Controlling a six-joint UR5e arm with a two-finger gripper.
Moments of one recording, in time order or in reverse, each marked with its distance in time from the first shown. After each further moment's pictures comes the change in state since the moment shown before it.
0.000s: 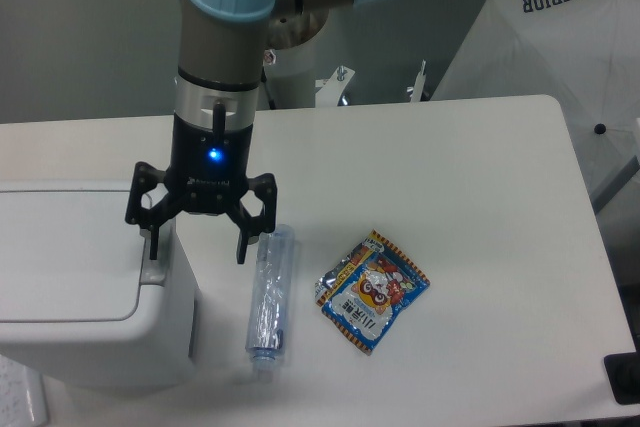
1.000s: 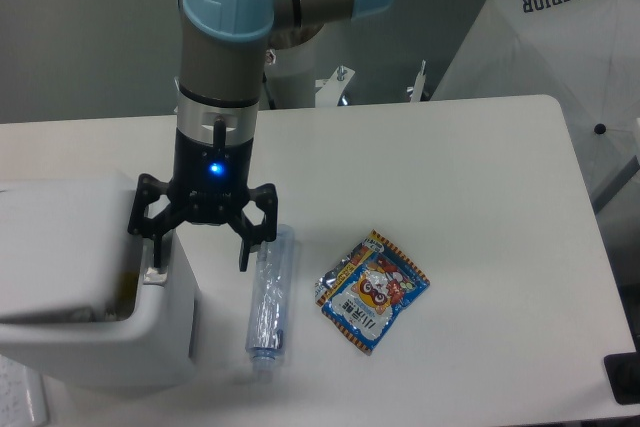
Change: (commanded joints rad) arm 0.002 -0.014 0.011 0.002 0.003 0.006
